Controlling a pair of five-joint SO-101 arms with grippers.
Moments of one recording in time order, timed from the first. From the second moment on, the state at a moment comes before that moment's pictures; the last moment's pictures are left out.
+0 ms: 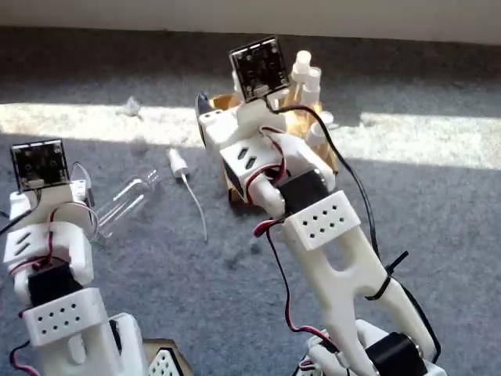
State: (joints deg) left arm -29.4 -68.4 63.5 39.3 -8.0; right arm -32.7 -24.2 20.1 31.8 -1.9
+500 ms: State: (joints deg) left arm -21.8 0.0 0.8 83.1 -30.4; right arm -28.0 -57.1 48.0 66.2 4.9
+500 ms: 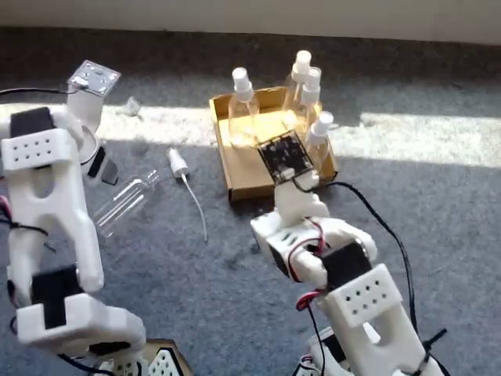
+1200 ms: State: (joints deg) left arm -15.8 36.3 -20.0 84.7 -37.0; right arm -3.9 -74.9 69.9 73.8 16.3
